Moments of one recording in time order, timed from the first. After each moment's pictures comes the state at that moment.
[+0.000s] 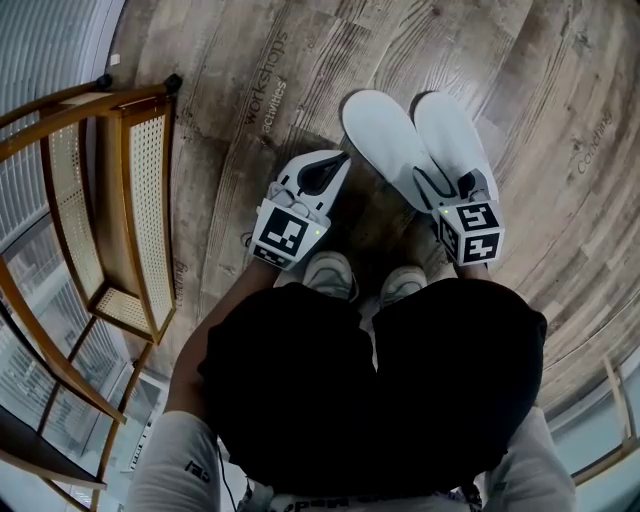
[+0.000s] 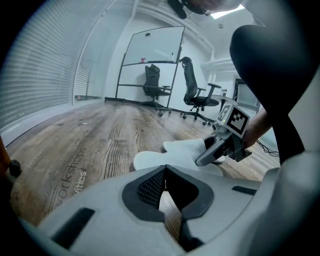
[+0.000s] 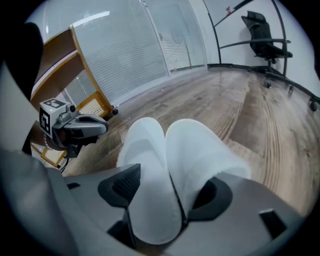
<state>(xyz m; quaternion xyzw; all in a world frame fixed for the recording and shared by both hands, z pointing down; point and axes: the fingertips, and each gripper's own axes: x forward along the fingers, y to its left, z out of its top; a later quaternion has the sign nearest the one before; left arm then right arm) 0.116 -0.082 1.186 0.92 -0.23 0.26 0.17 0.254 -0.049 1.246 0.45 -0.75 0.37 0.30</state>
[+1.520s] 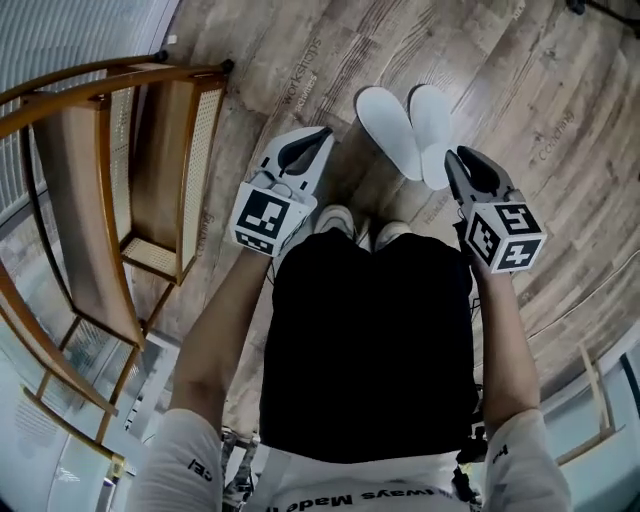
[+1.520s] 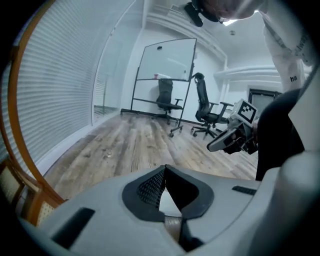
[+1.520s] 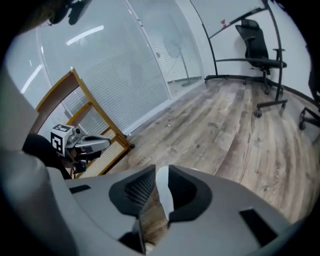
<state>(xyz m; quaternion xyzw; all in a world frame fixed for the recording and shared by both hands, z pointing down) 0.081 -0.120 0.970 0.90 -0.31 0.24 0.19 0.270 -0.087 0.992 0.46 -0.76 0.39 0.26</state>
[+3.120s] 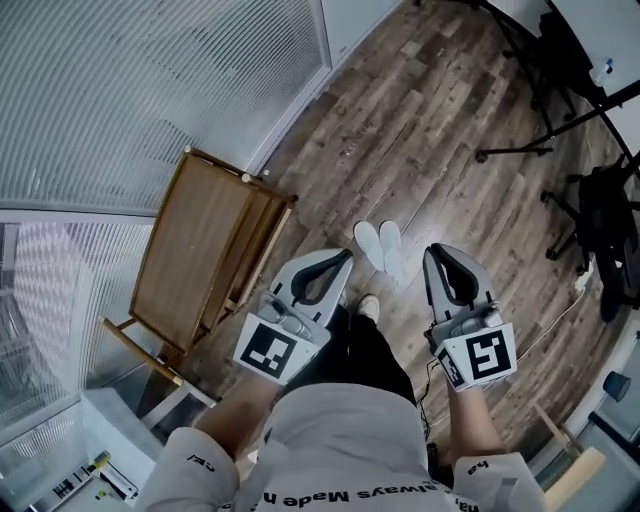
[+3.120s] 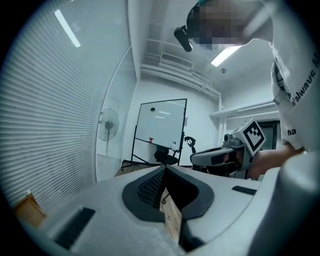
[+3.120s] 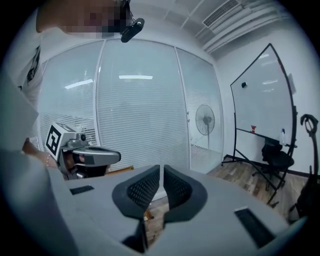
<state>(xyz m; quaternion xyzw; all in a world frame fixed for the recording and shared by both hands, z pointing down) 0.116 -0.093 0.254 0.92 -0.38 0.08 0.12 0.228 -0.106 0.261 0.46 -0.87 0.13 0.11</state>
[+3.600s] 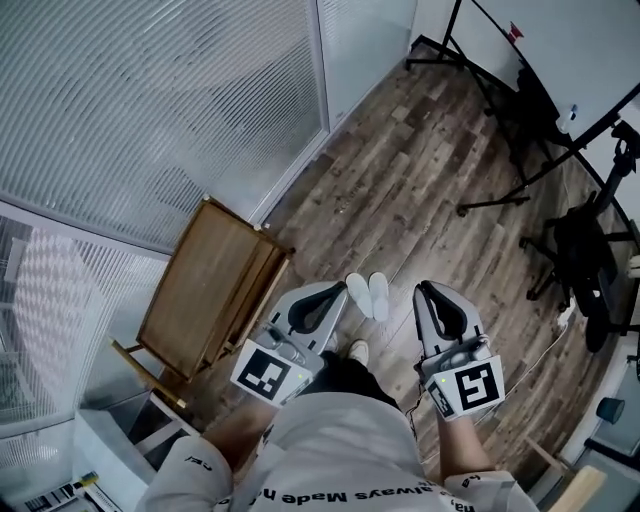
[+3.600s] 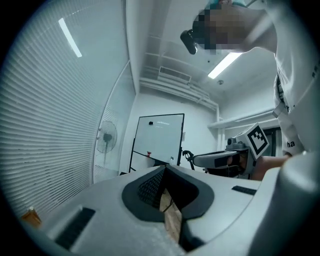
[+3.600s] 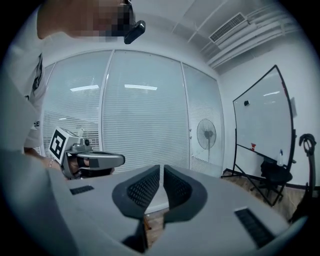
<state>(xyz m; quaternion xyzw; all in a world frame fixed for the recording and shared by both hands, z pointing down) 0.113 -0.083 0.142 0.92 -0.38 0.03 0.08 0.223 -0.087 0.140 0.46 -0.88 0.08 0.08</state>
